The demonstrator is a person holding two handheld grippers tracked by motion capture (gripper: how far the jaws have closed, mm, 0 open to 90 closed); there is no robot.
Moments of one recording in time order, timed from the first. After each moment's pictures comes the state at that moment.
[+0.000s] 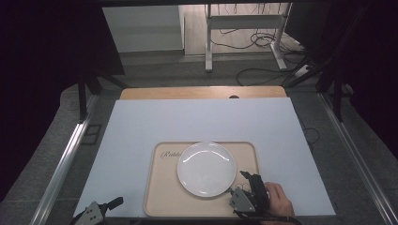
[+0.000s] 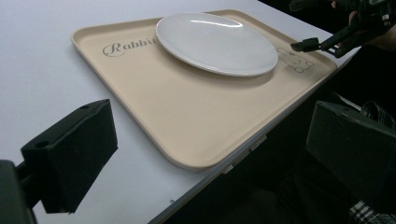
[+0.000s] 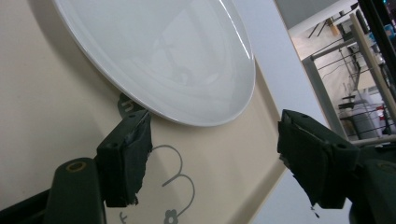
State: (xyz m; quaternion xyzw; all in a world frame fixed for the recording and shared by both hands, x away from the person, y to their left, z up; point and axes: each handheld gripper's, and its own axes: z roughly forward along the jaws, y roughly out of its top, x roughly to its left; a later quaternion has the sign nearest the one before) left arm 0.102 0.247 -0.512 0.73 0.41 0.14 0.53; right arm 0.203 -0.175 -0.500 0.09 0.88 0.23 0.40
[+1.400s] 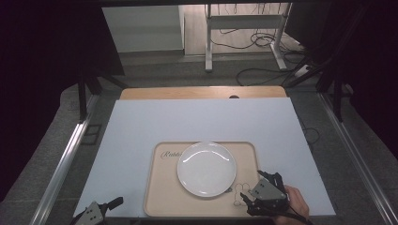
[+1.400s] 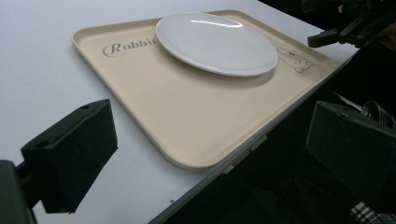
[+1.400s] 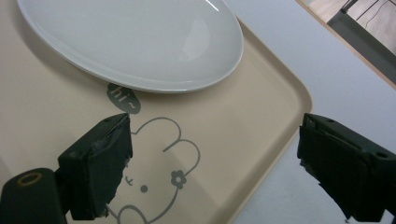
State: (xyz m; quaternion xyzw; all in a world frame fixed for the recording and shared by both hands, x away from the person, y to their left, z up) left arm 0.102 0.247 -0.512 0.73 0.40 0.15 0.53; right arm 0.211 -0.221 -0.493 0.23 0.87 0.31 0.32
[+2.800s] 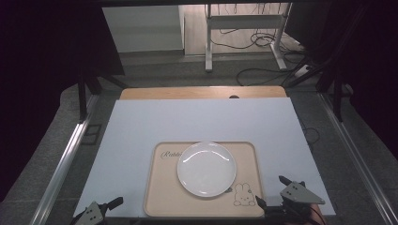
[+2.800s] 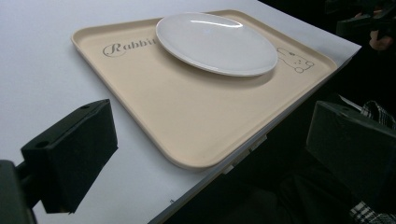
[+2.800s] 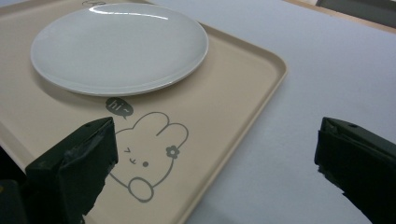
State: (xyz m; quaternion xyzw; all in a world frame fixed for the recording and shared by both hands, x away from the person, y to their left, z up) left arm 0.102 0.247 -0.512 0.73 0.40 0.15 0.53; right arm 0.195 -0.276 -0.490 0.35 0.80 0.42 0.26
